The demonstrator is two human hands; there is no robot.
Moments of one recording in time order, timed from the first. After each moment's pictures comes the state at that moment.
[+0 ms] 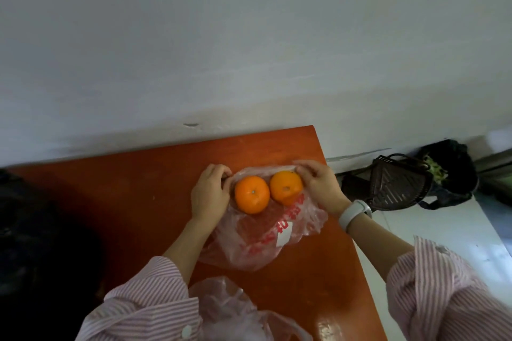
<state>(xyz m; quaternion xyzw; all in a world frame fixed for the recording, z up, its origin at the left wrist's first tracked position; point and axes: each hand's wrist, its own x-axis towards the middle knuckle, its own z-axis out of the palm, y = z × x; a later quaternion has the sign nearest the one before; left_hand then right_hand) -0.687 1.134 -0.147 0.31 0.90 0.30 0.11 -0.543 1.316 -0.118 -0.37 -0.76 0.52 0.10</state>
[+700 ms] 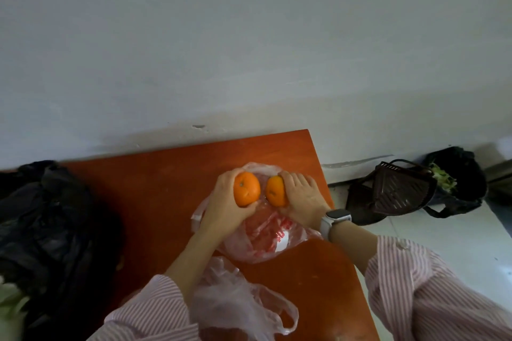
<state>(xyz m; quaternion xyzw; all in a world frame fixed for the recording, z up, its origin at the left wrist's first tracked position) -0.621 1.113 -0.094 0.33 0.84 0.39 0.17 -0.512 1.274 -0.094 -0.19 -0.96 0.18 -0.10</state>
